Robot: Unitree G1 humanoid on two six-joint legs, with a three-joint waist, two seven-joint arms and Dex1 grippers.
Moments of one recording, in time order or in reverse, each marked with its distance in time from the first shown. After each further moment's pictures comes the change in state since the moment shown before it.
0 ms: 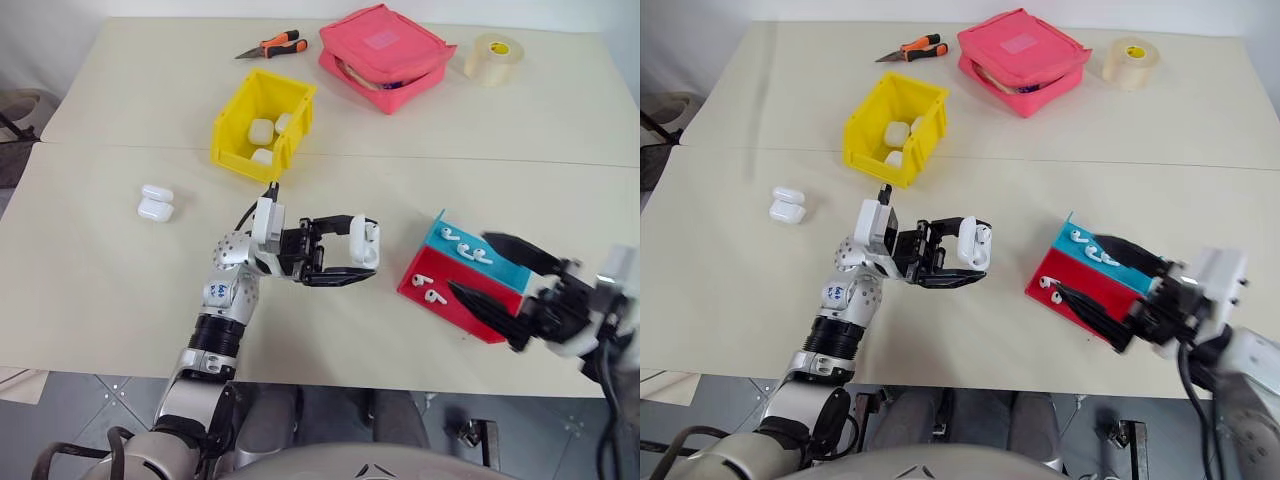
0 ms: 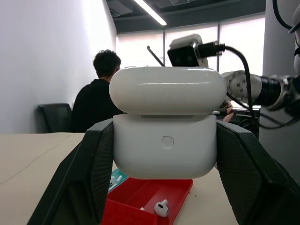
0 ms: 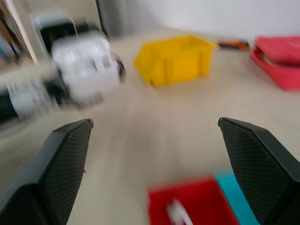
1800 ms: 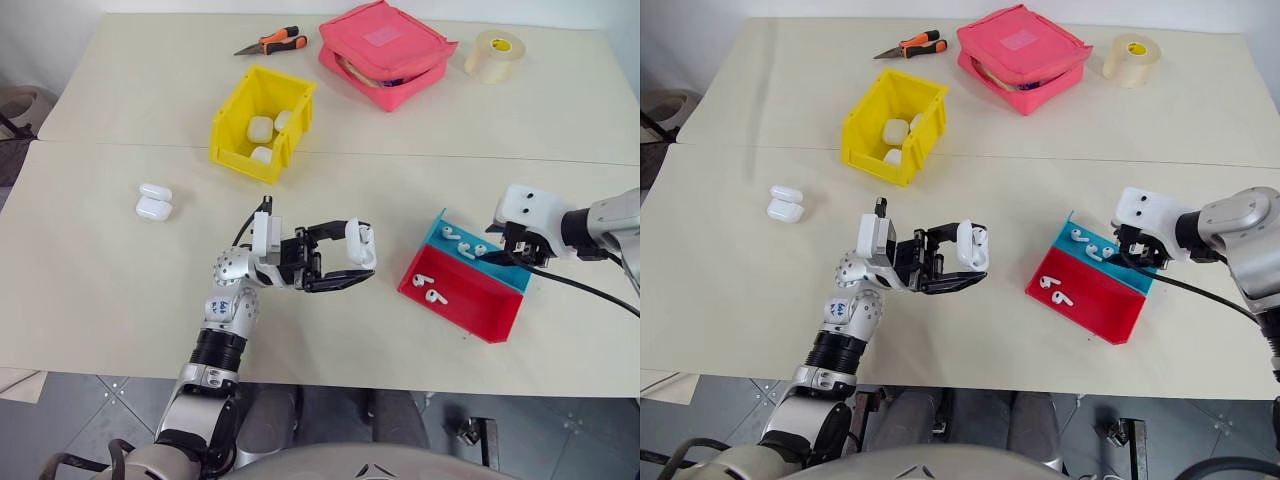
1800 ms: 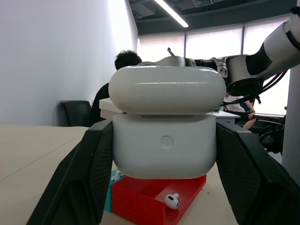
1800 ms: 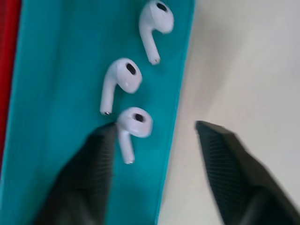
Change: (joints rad) left arm 0.073 -0.037 -0.003 -0.040 0.014 -0.050 0.089; right arm -0.972 -0.414 0.811 0.715 -0.750 0.145 0.287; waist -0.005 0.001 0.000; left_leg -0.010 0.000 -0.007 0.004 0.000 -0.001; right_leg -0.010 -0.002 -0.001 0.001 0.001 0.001
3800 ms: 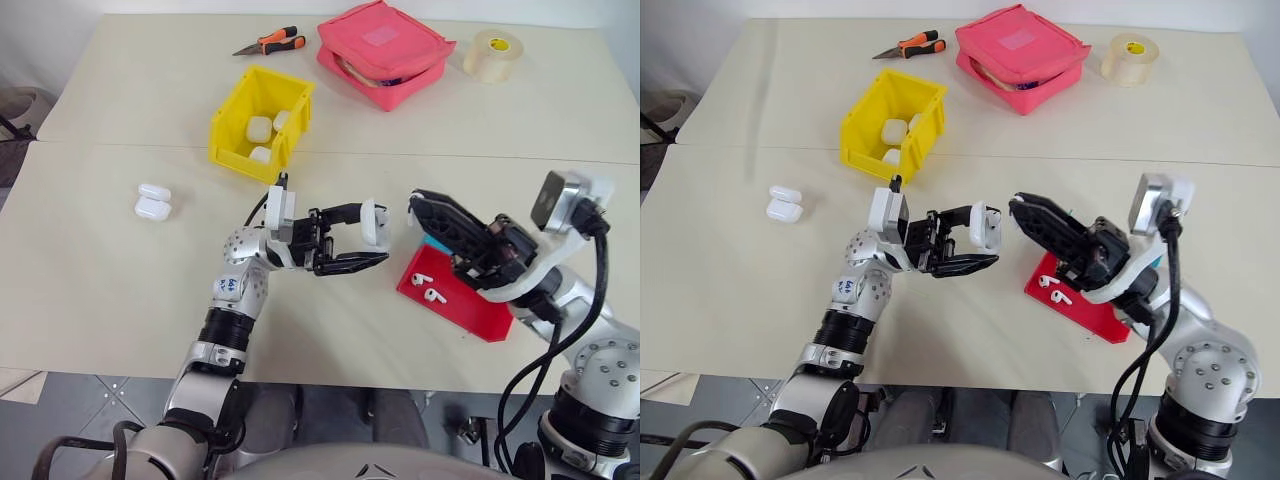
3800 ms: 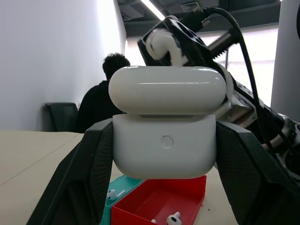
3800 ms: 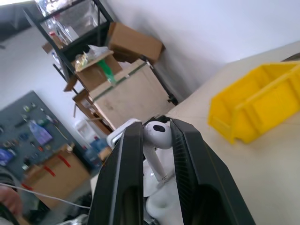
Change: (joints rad) left arm -0.125 -0.034 0.005 0.070 -0.001 0.091 -0.007; right arm 0.415 0.783 -0.587 -0.709 1.265 0.448 -0.692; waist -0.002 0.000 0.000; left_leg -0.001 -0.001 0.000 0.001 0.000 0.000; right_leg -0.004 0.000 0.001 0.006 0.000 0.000
